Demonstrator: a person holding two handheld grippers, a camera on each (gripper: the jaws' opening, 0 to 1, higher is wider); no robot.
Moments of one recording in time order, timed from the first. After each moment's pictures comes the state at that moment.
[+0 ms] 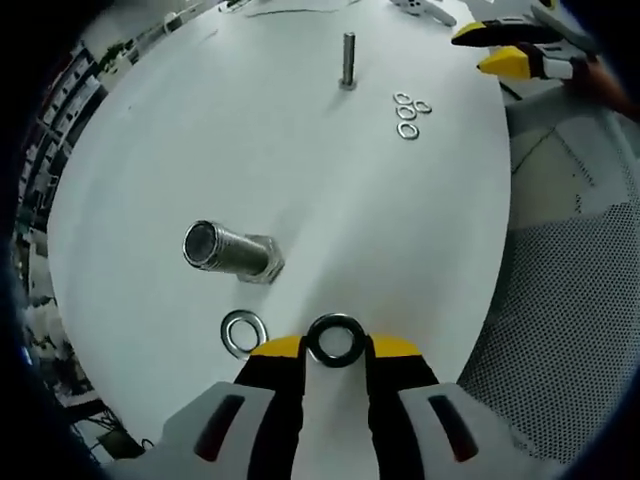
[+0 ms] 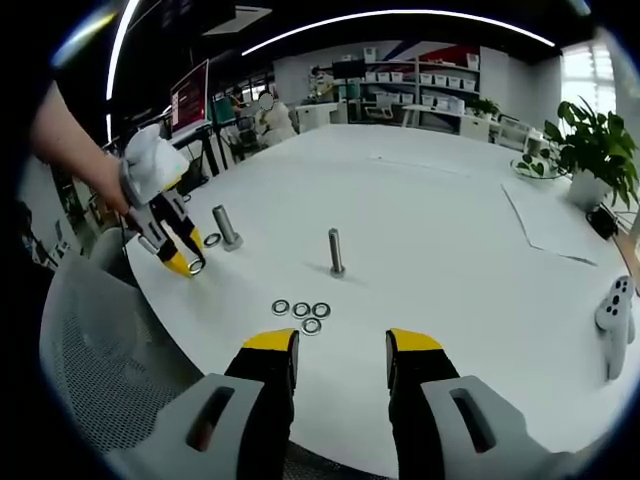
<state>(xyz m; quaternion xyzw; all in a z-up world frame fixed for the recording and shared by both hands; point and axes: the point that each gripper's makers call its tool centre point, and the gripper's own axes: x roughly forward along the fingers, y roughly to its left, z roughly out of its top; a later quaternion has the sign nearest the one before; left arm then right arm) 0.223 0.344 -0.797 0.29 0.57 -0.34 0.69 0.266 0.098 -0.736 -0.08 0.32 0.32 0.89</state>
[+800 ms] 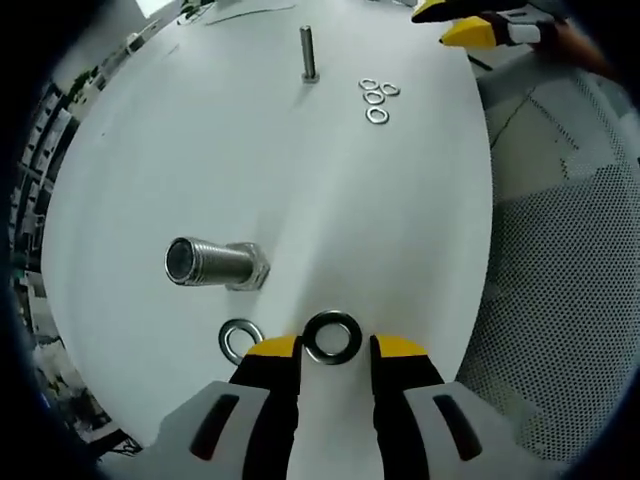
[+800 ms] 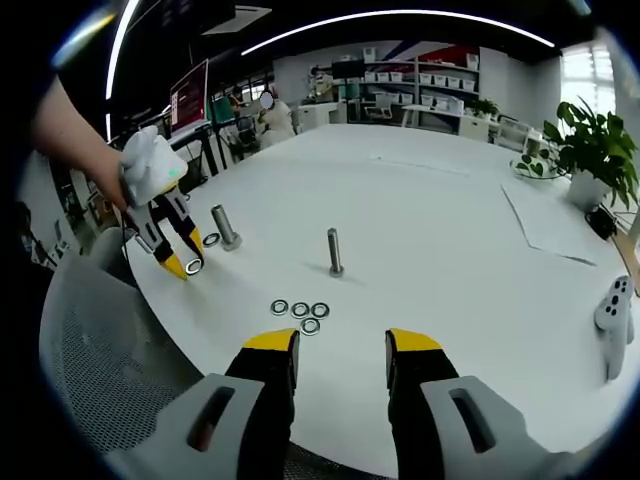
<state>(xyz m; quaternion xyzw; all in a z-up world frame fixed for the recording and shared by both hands) 0.220 0.344 -0.799 0.33 0.56 -0.38 0.65 0.267 0.097 -0.737 -0.08 0.32 0.32 0.89</state>
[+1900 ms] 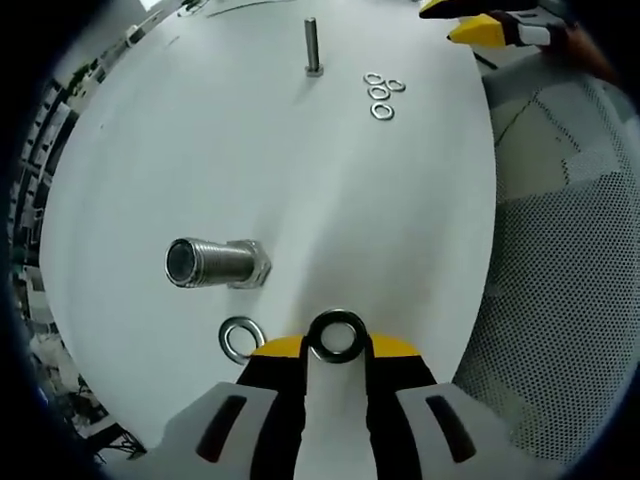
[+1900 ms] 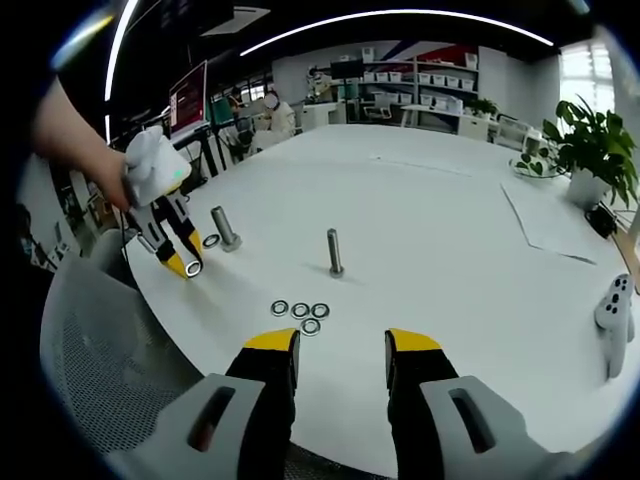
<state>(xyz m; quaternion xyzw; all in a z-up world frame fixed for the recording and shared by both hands) 0.221 0.346 -0.799 0.31 0.58 -0.38 0.65 0.267 0.097 -0.736 -0.08 0.32 0.32 0.89</state>
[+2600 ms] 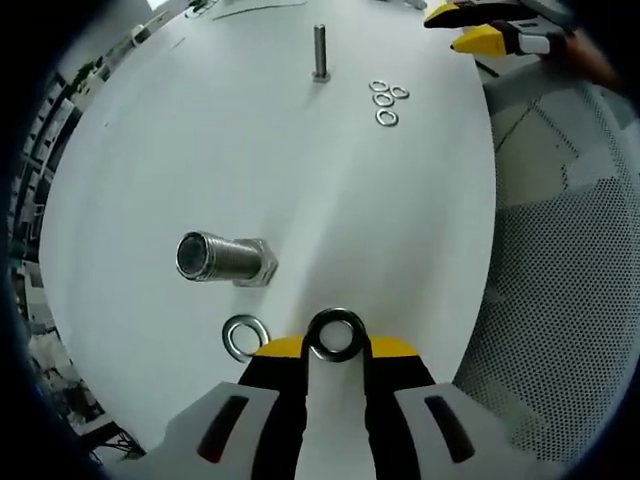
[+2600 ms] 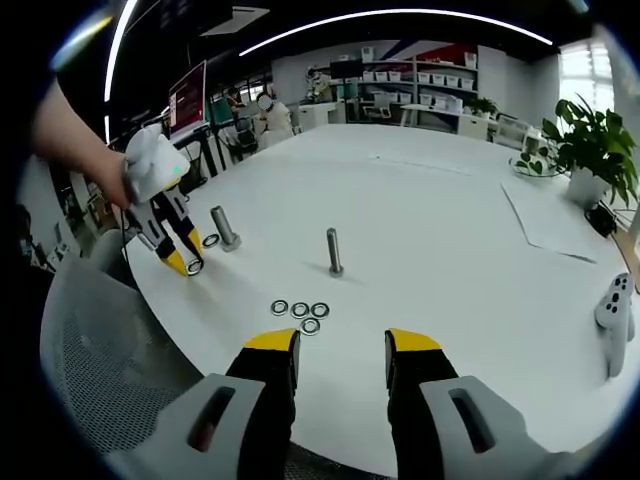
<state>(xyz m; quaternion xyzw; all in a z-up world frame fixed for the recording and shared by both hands) 0.222 0.348 -0.796 0.31 0.57 -0.38 0.66 0.266 0.098 -0.736 -0.08 0.33 0.32 0.89</state>
